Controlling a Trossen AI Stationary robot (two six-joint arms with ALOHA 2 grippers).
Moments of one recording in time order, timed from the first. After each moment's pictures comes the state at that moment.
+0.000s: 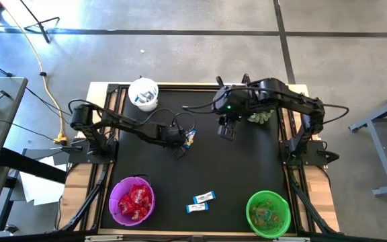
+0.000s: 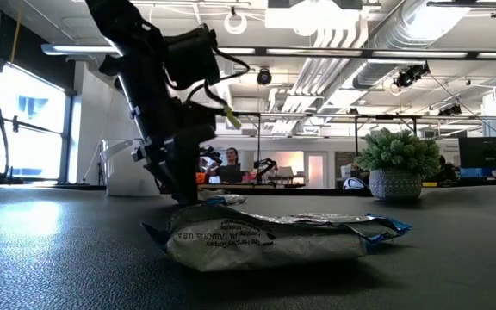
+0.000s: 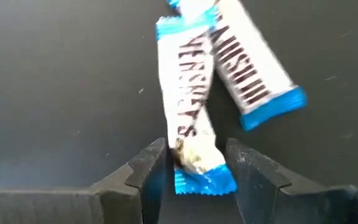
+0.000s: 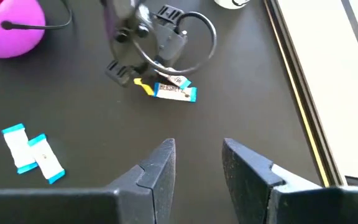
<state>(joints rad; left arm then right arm) 0.03 1.75 0.90 -0.34 -0.24 -0.58 0.02 1.80 2.32 -1.57 0.20 0.19</state>
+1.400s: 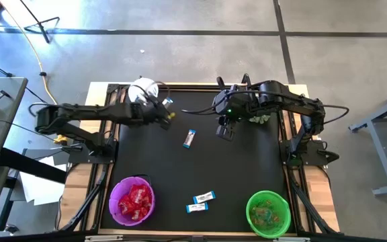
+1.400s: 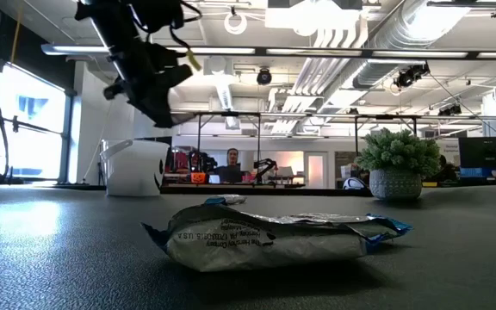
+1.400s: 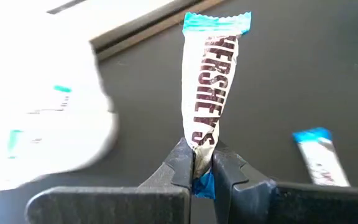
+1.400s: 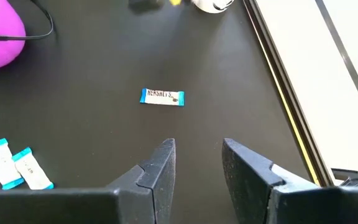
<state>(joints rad) 0.21 1.31 0.90 -0.61 -0.53 -0.64 0.05 1.80 2.32 -1.57 0.29 0.24</state>
